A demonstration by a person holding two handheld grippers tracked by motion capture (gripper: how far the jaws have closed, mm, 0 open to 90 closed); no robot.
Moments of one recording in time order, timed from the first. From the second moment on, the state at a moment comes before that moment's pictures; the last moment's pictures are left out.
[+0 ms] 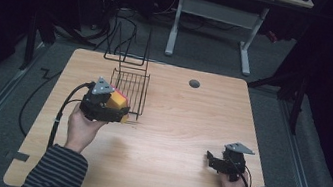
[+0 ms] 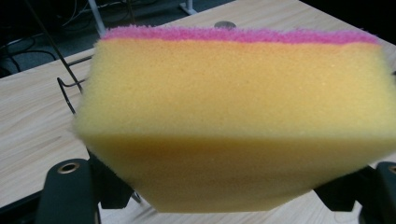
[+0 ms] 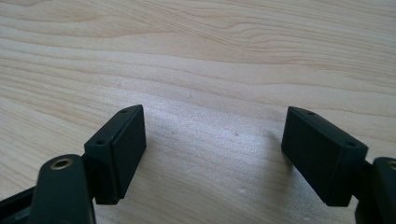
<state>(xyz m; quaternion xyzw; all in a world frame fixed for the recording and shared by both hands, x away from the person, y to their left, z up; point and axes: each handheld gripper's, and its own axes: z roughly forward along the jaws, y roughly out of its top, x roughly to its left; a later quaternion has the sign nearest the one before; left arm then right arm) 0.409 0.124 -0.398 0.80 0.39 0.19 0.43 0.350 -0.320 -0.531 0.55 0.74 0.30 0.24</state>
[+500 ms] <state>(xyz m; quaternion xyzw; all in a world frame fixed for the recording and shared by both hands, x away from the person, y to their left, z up) 0.430 0.119 -0.411 0.79 0.41 0.19 0.42 0.350 -0.320 -0.531 0.55 0.74 0.30 0.24</state>
